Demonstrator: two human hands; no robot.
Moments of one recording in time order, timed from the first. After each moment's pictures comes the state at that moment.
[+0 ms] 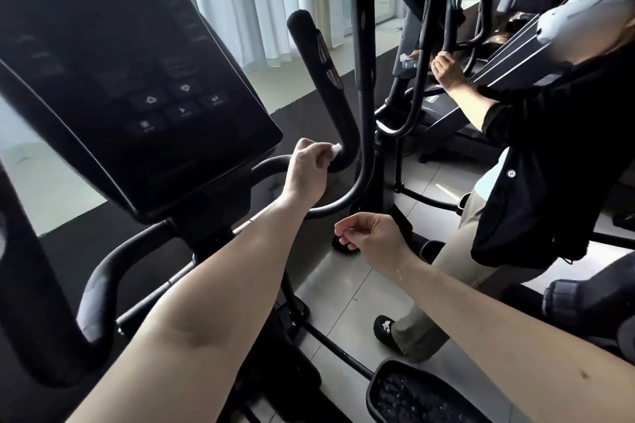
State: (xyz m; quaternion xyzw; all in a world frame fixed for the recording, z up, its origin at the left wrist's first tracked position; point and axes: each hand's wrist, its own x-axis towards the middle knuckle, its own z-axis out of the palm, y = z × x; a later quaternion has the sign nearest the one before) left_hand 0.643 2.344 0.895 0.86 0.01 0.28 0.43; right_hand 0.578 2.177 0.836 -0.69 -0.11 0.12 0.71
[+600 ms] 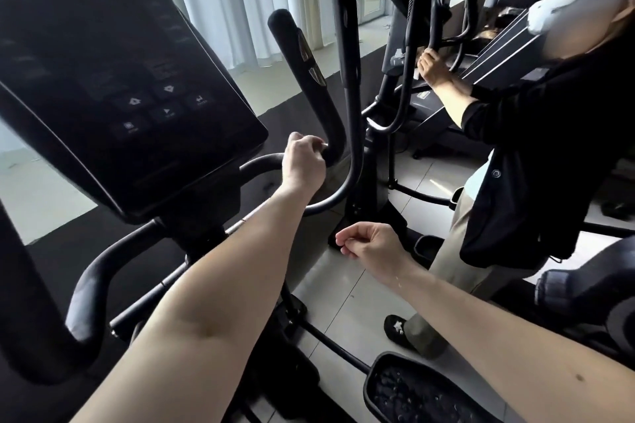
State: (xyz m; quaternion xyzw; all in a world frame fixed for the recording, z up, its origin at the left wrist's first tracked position) left_hand 0.648 2.326 0.911 0.89 0.09 0.27 0.34; right_hand 0.566 2.157 0.816 -0.70 -0.10 0.12 0.69
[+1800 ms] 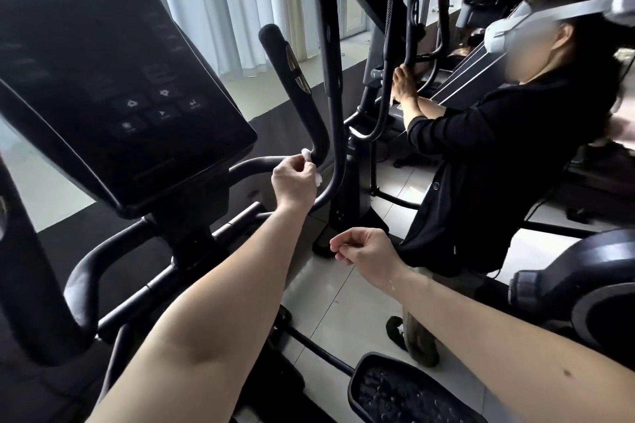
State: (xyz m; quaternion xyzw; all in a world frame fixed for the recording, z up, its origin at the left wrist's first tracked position) left_hand 0.600 2.292 0.903 0.76 0.14 0.26 0.58; right_hand 0.537 2.135 0.831 -0.72 -0.08 0.12 0.68
